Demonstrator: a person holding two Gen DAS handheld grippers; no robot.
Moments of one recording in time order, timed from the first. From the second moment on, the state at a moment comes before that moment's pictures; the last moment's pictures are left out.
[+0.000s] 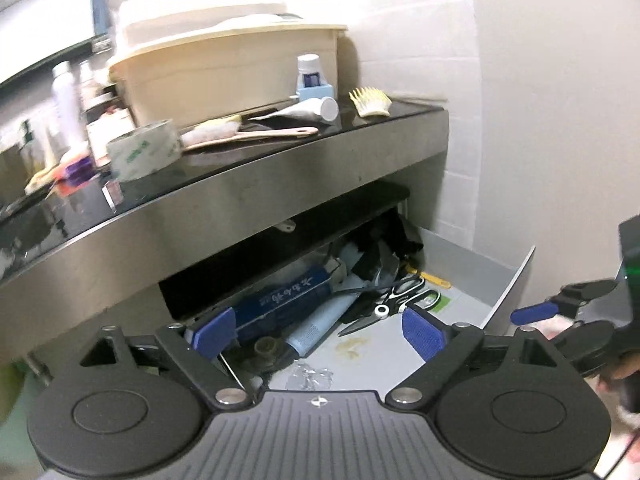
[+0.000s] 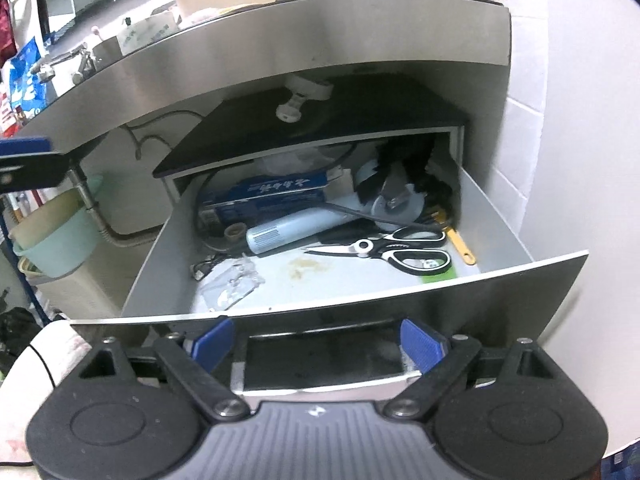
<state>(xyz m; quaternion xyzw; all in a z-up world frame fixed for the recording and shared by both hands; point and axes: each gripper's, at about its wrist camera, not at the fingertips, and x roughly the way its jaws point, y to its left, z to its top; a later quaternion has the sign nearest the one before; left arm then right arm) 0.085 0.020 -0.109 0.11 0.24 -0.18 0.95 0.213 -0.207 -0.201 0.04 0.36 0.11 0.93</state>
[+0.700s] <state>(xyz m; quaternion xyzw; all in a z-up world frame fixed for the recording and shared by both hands) 0.014 0.043 -0.129 0.01 0.21 -0.11 0.97 0.213 -0.184 -0.231 -0.03 0.38 0.12 0.92</state>
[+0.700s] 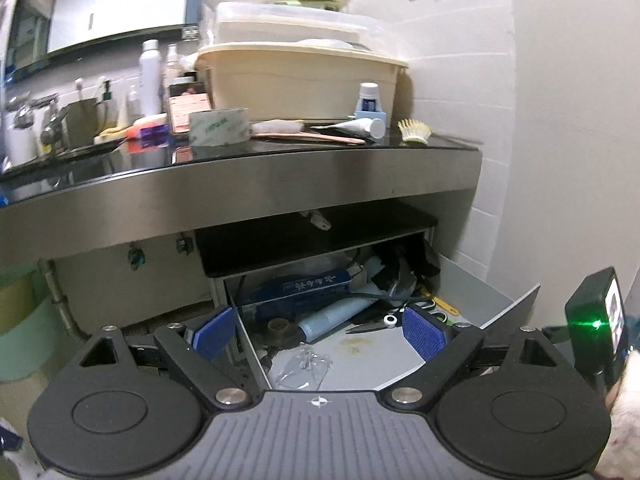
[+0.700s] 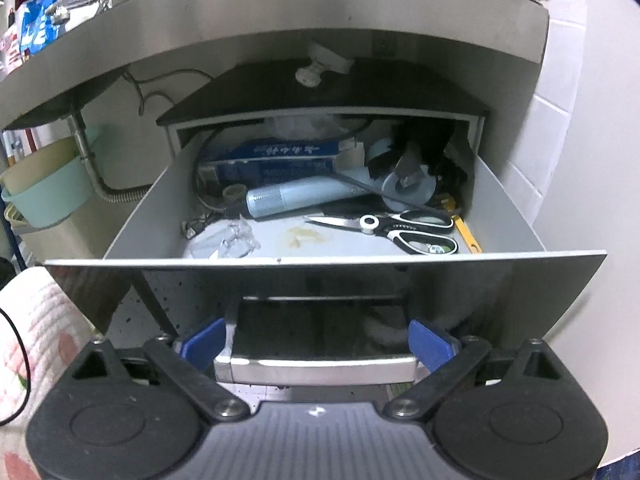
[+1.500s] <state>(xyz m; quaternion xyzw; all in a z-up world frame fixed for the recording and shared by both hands) -0.012 0.035 -0.163 -0.04 0.23 -0.11 0.97 0.230 -0.170 -0.249 -0.05 0.41 0.11 0.90</state>
